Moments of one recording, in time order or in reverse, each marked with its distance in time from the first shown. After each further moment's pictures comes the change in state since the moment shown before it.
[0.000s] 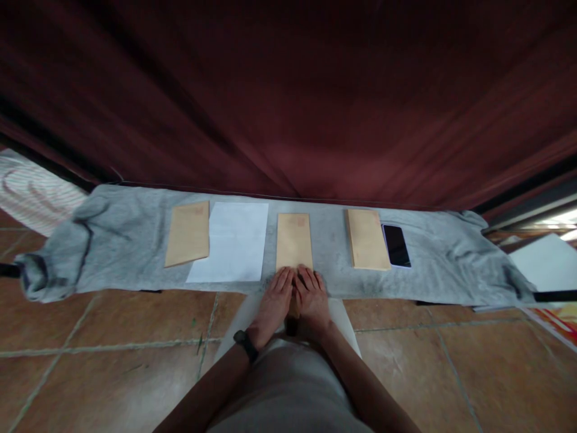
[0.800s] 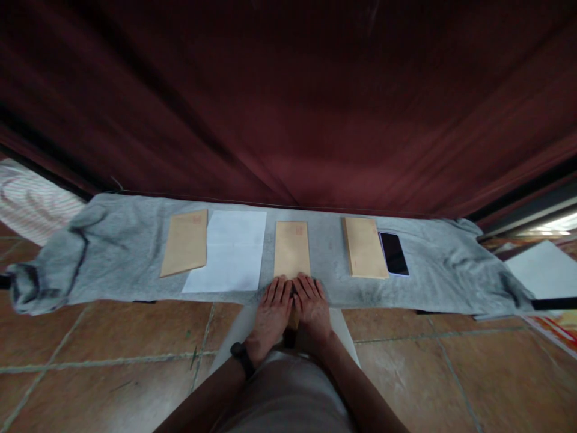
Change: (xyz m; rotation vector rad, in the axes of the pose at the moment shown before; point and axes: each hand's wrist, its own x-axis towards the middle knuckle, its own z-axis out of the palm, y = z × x) left_hand -0.005 0.004 0.002 0.237 -0.028 -0.038; right_hand 0.004 0.003 -0.002 -0.016 0.037 0.000
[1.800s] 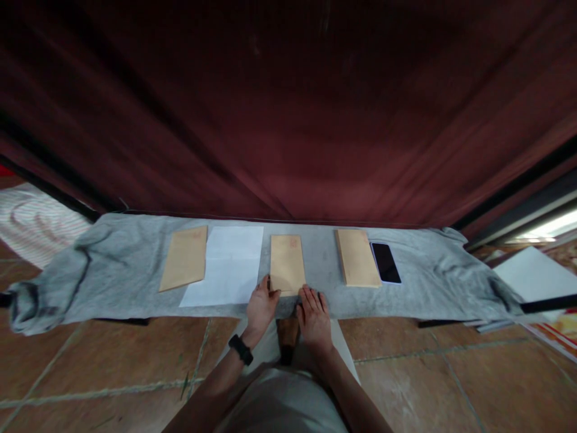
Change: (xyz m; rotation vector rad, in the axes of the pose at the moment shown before) left_hand 0.053 -0.020 -0.029 -0.503 -0.053 -0.655; right_hand -0.014 0.011 0.007 -0.032 0.166 0.089
